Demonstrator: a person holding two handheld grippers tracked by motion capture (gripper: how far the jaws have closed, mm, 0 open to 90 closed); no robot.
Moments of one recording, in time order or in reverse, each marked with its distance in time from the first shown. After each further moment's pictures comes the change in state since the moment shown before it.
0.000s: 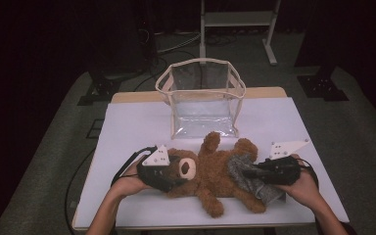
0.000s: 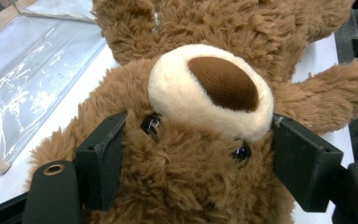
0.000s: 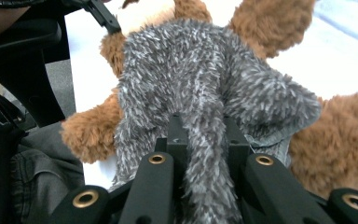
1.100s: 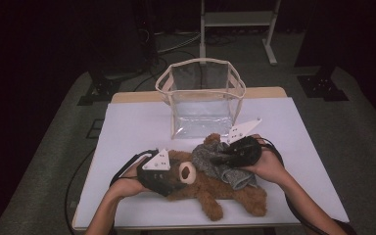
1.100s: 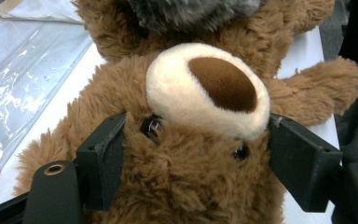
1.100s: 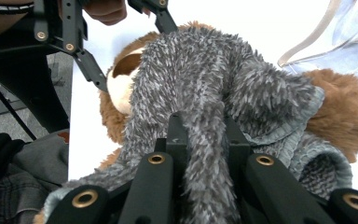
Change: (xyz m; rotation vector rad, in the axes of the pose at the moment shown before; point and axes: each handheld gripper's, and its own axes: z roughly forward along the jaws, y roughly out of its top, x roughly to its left) left arm -0.006 -0.001 -0.002 0.014 -0.034 0.051; right arm 0.000 0.083 0.067 0.099 0.085 -0.127
